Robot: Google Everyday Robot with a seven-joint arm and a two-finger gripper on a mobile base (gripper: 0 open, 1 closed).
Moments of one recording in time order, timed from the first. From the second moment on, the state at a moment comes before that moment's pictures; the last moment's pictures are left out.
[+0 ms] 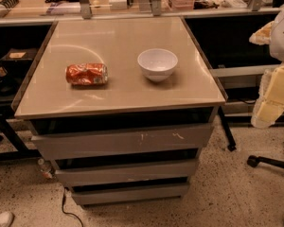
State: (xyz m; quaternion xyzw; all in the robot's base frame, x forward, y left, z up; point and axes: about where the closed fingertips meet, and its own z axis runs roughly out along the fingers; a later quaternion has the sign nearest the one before) arm 0.438 -0.216 0.977 -0.60 0.78 -0.04 0.16
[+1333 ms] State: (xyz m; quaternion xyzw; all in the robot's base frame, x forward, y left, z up) arm 0.391 -0.154 0.885 -0.62 0.77 0.01 0.17
